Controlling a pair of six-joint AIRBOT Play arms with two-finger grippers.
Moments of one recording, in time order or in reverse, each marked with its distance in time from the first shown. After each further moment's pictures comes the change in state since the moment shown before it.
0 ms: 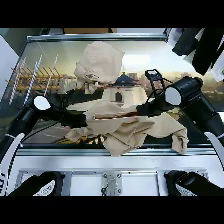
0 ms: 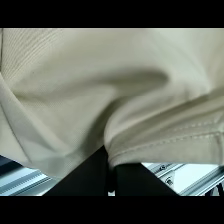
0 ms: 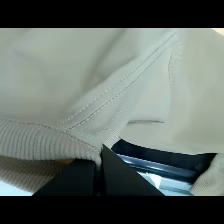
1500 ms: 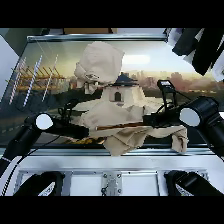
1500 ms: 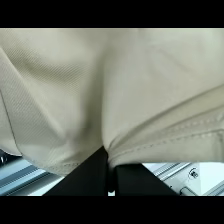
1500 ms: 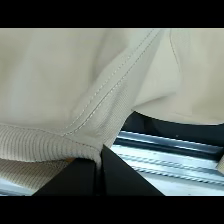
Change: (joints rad) left arm -0.133 0.207 -0.181 0.074 0.108 -0.028; right arm 0.000 0.220 -0.216 0.041 -0.059 0.111
